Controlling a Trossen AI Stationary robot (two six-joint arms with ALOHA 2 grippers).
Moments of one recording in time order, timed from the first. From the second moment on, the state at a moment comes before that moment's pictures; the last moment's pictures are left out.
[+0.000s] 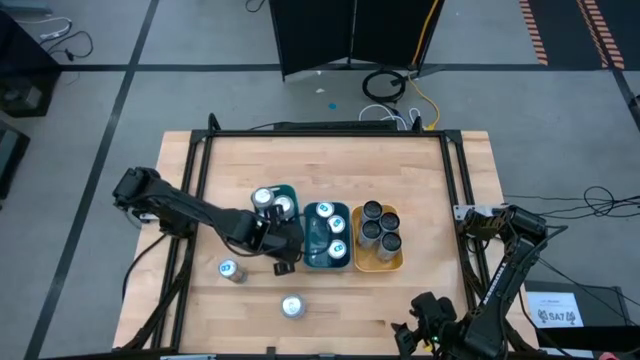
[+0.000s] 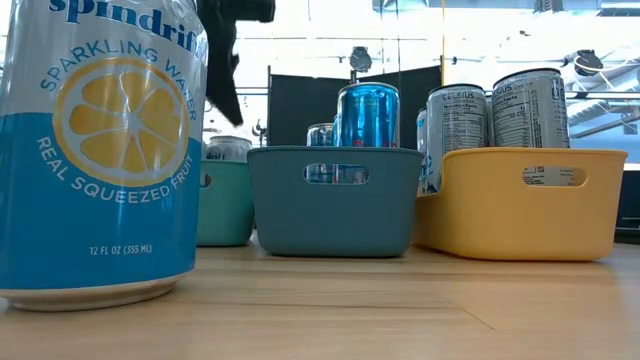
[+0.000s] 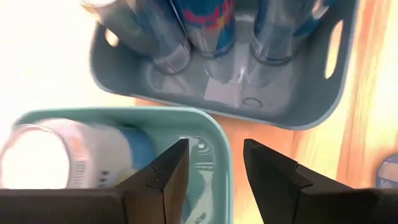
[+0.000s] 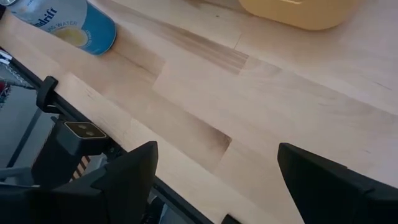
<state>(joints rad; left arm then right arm) -0.32 1.62 1.24 -0.81 -0.34 -0.43 1.06 1.86 1.52 -1.14 0.58 2.19</state>
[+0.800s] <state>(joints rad) -0.32 1.62 1.42 -0.93 -0.35 -0.41 1.06 1.86 1.52 -1.14 0.58 2.18</state>
